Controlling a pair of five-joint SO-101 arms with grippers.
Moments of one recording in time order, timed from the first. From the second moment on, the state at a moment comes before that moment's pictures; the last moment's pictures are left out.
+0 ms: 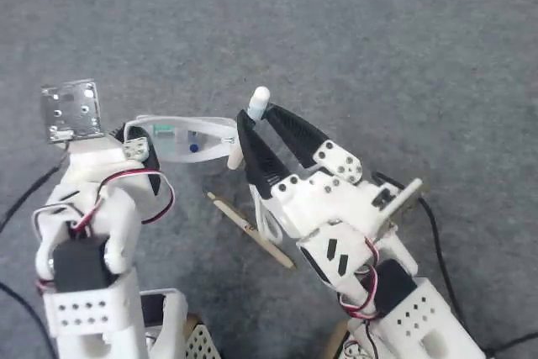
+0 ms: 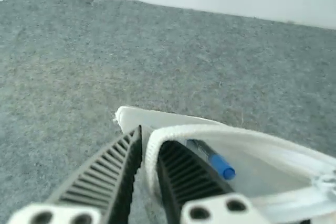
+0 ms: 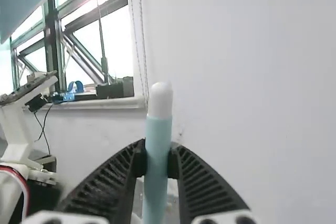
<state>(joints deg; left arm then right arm) -11.9 -64.8 42.9 69.4 8.8 -42.7 -74.8 71.9 -9.9 -8.1</state>
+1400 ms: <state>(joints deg) -11.4 -66.4 46.3 67.3 7.3 -49.2 -55.1 77.1 -48.5 -8.2</state>
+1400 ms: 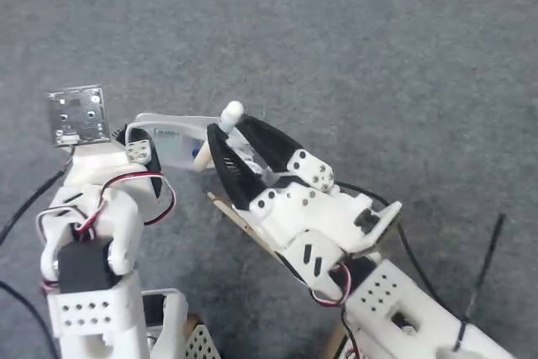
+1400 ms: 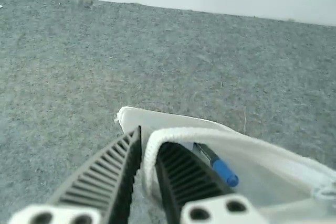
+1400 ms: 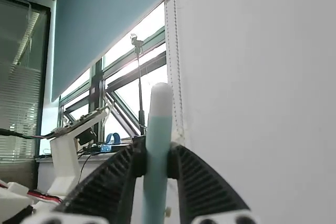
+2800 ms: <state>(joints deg) -13.6 -66.4 46.4 67.3 6.9 -54.0 -26.2 76.0 -54.3 12.5</state>
